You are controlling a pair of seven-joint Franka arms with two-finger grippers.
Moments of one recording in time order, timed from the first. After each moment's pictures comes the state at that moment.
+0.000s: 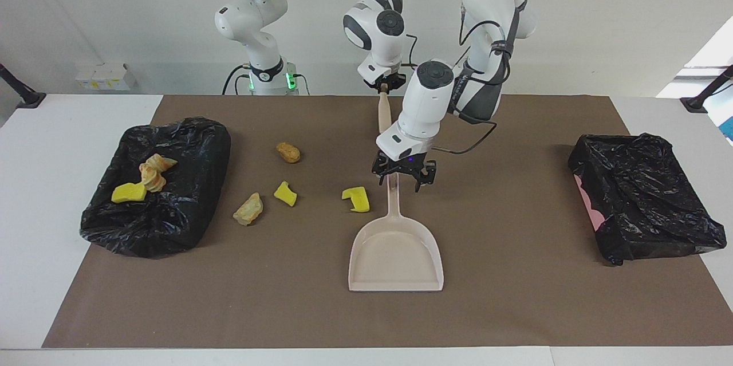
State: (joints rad) left arm -0.53 0.37 -0.10 -1.73 -0.02 2.27 -0.40; right arm 0.79 0.01 0.21 -2.31 0.32 2.12 0.91
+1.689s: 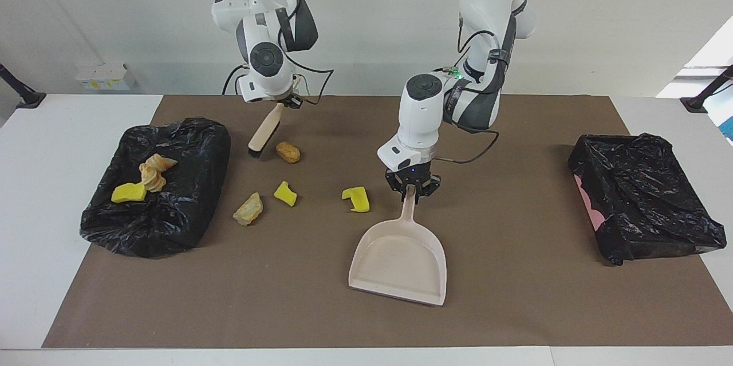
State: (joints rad) left arm -0.51 0.38 -0.07 -1.75 0.17 2.29 -0.32; right arm 0.13 -0.24 0.20 -2.47 0.08 1.74 0.74
